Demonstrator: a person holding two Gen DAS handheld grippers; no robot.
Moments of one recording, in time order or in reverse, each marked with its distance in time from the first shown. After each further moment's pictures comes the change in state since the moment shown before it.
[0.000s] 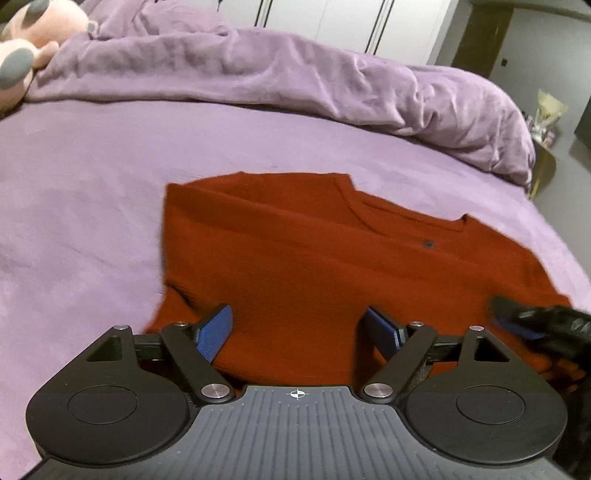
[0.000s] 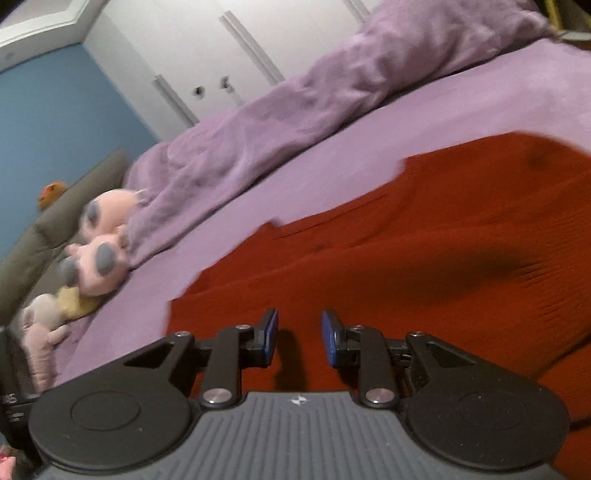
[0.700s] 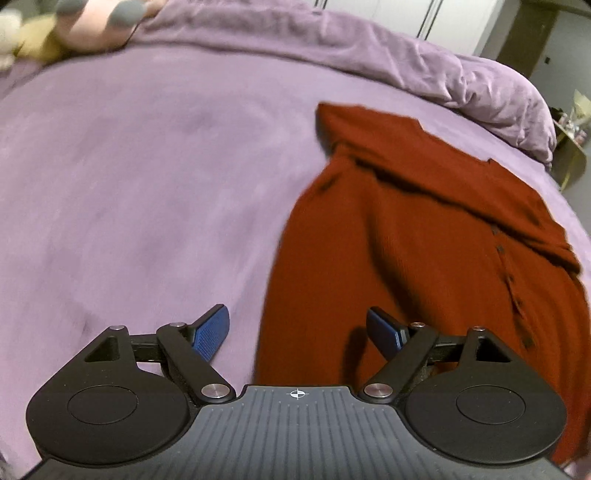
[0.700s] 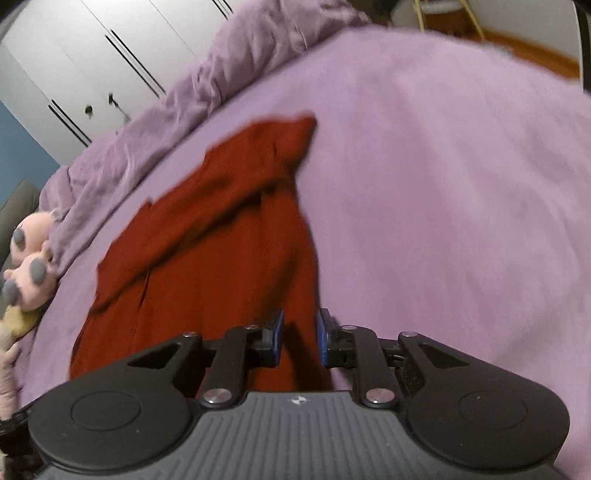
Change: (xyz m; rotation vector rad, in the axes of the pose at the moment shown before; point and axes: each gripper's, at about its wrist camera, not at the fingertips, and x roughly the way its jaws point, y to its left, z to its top) left arm -0.171 0.087 -0.120 -0.129 0.128 0.077; right arm -0.241 -0.069 -0.103 0.221 0.083 -0.286
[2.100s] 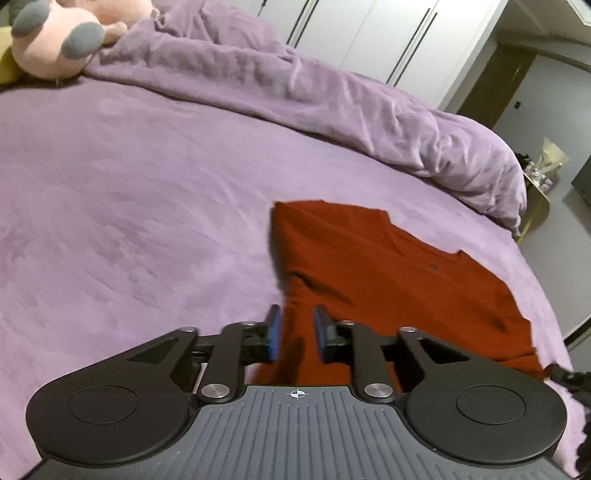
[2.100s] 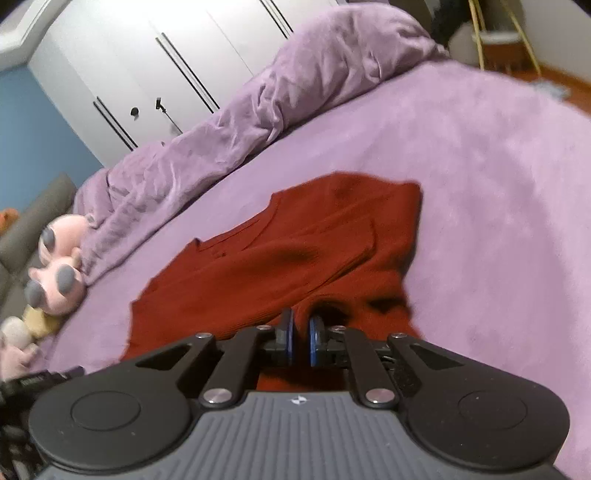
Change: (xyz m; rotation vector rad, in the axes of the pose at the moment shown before) left arm 0.040 -0.013 0.126 -0.026 -0.135 -0.152; right arm 0.062 0.076 0.092 -0.147 -0.109 0.106
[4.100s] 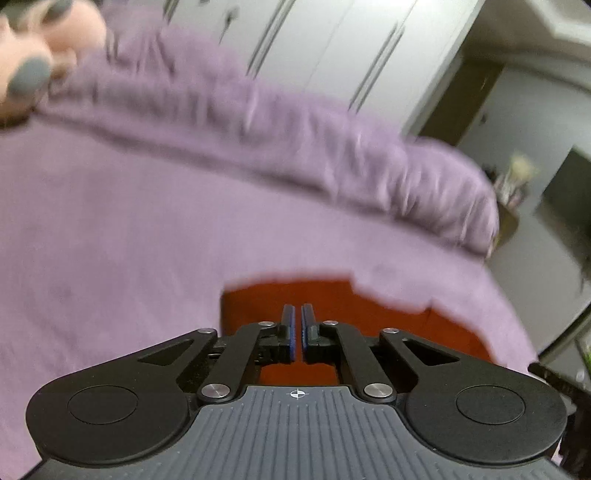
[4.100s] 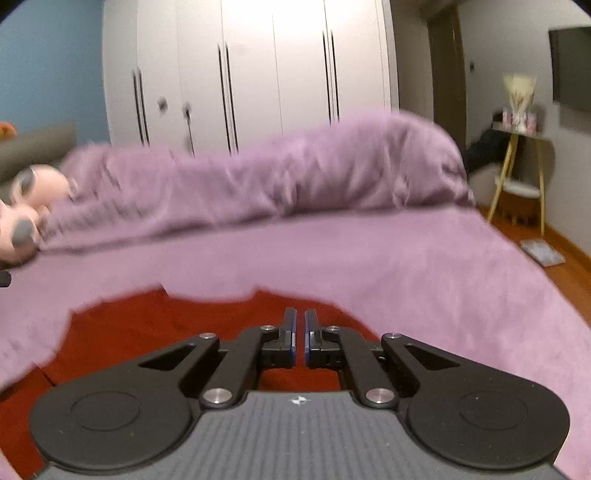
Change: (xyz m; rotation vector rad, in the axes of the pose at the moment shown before) left arm 0.042 -0.020 0.070 0.045 0.001 -0.118; right arm 0.024 0.041 0.052 -0.383 -0.179 -0.167
